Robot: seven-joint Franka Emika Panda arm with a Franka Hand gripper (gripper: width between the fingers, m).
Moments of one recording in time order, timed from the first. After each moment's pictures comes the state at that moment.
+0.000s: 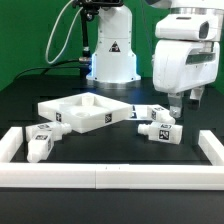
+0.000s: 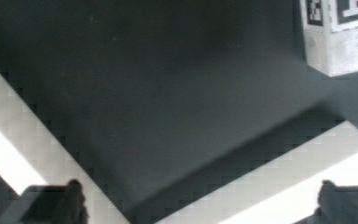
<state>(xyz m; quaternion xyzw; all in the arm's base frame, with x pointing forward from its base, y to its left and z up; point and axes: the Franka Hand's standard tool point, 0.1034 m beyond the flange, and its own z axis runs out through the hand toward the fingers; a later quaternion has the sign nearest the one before) 0.577 0.091 0.085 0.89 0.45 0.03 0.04</state>
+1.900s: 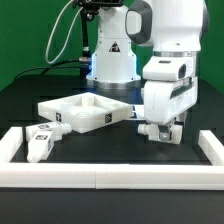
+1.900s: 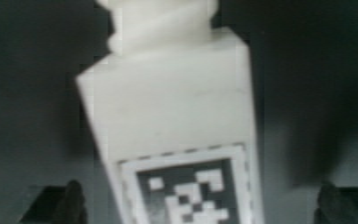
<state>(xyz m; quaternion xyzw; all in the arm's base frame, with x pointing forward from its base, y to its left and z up) 0.499 0.094 0.007 0.88 0.48 0.05 0.01</state>
